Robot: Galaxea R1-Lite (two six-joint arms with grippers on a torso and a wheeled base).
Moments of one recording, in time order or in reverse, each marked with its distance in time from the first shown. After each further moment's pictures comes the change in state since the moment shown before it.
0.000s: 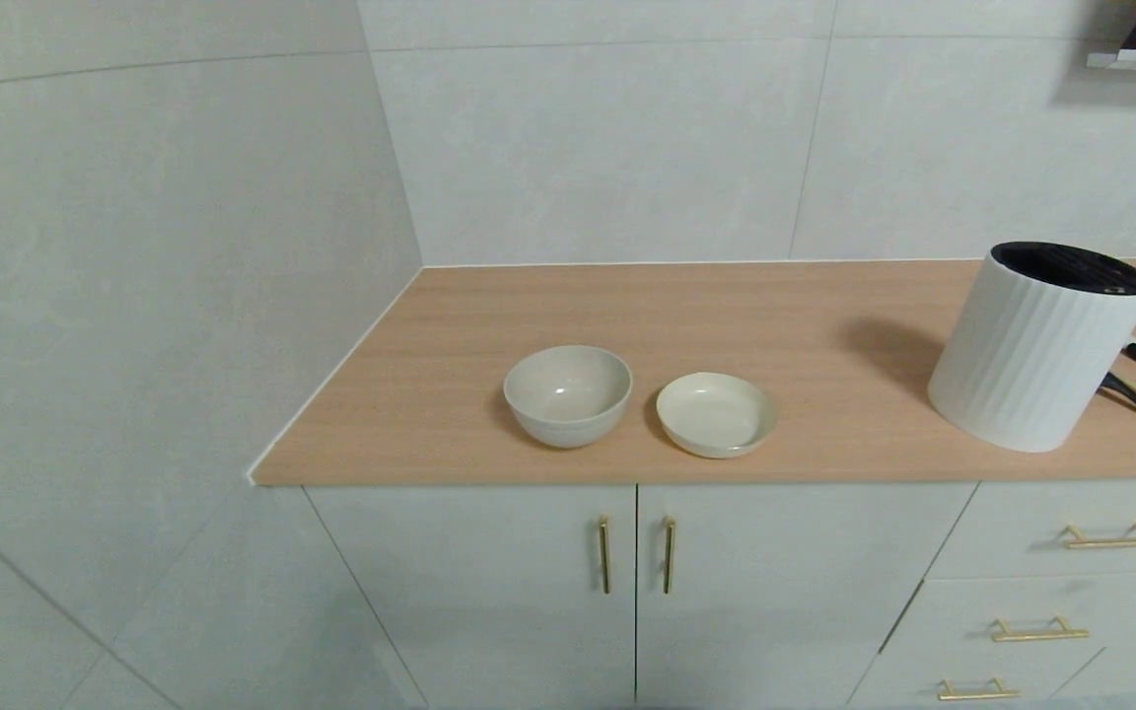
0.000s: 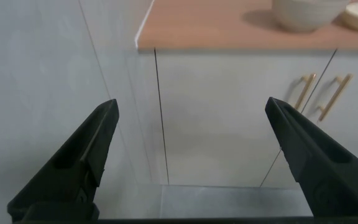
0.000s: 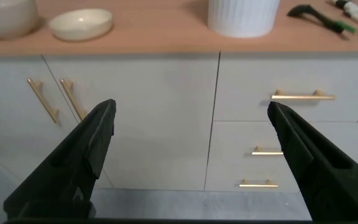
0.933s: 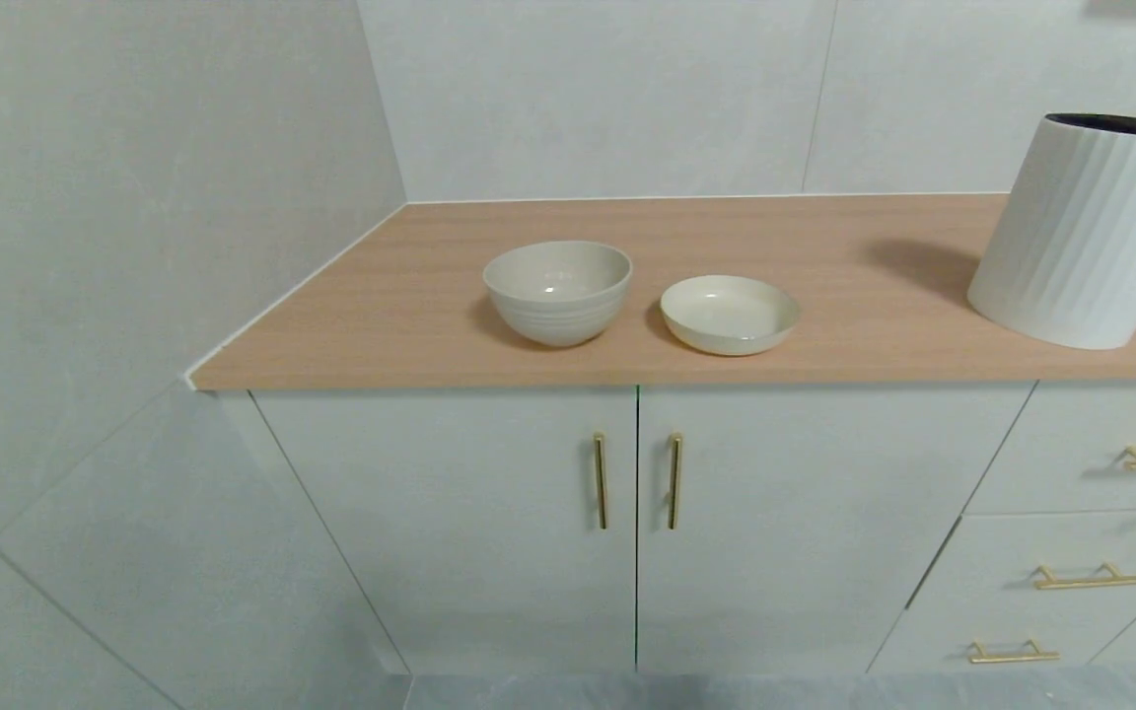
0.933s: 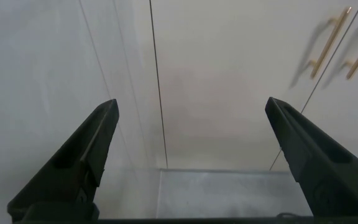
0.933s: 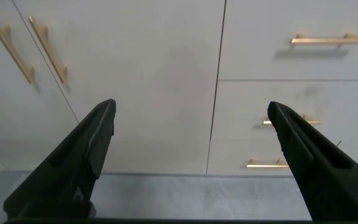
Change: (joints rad) left arm 0.000 0.000 0.000 0.000 0.000 0.001; right arm 0.000 0.000 0.000 0.000 0.000 0.000
